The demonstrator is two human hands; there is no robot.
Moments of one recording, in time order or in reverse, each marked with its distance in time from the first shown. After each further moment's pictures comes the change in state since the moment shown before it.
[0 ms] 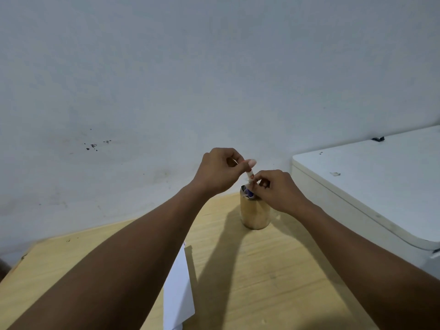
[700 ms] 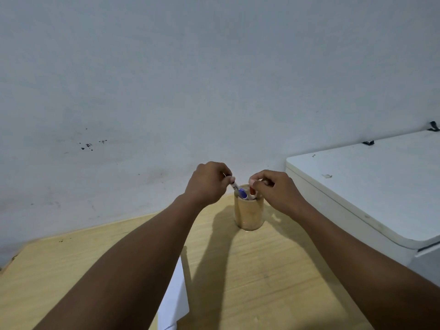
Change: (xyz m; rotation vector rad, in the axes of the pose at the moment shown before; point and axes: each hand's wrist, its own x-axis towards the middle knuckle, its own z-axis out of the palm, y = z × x) left_hand 0.001 -0.036 0.011 0.259 -0.001 -0.001; right_hand -0.014 -0.007 -0.012 0.215 0.073 0.118
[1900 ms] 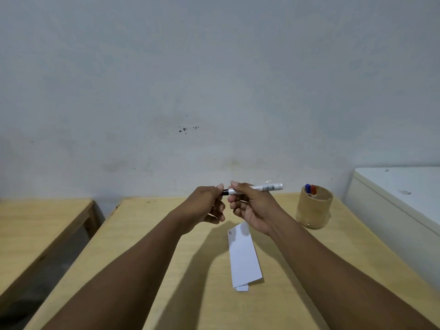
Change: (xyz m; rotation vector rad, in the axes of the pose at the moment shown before) left_hand -0.154 -0.091 -0.123 -0.707 -0.119 -0.541; right_hand -0.069 -0.118 0.172 0.890 -0.525 0.430
